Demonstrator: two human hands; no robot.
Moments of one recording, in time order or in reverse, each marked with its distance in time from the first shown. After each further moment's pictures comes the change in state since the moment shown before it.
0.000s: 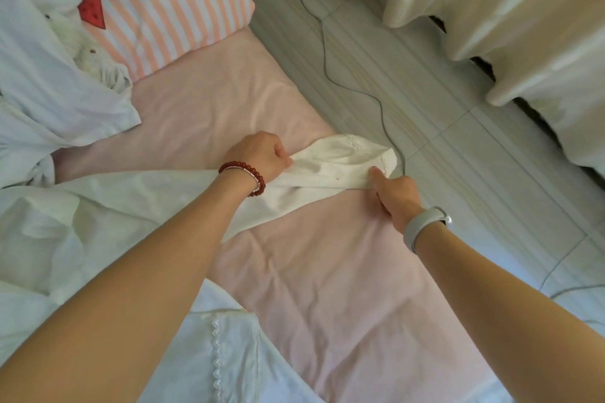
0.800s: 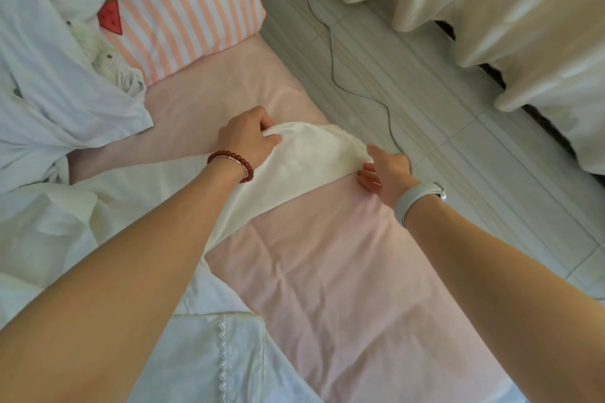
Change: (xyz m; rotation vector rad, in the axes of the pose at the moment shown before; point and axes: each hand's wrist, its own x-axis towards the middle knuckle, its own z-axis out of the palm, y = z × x) left_hand 0.010 -0.014 -0.023 -0.147 0.254 0.053; right_hand -0.006 -0.052 0.021 0.402 -0.126 0.073
